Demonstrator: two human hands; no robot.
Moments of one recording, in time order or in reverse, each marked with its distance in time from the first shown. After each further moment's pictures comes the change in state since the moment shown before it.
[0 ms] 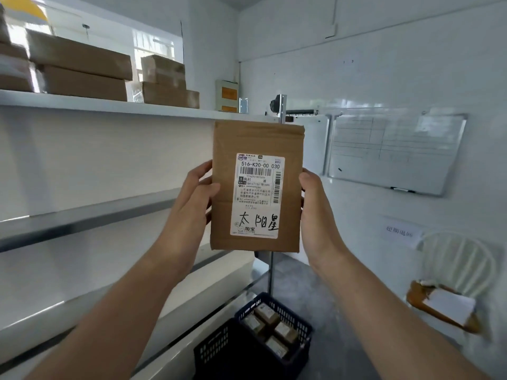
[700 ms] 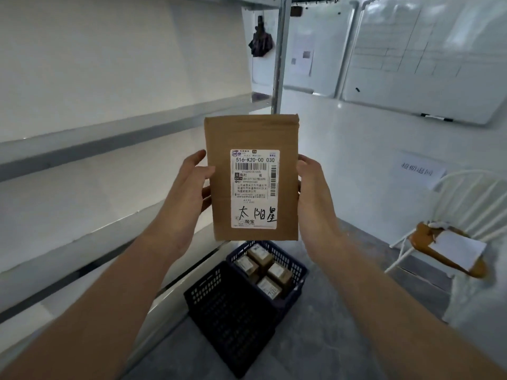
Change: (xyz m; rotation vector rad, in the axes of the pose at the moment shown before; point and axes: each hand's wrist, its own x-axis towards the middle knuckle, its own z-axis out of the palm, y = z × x) left_hand 0.183 -0.229 0.059 0.007 0.064 -0.374; right_hand 0.167 0.223 -0.033 -0.021 0.076 0.357
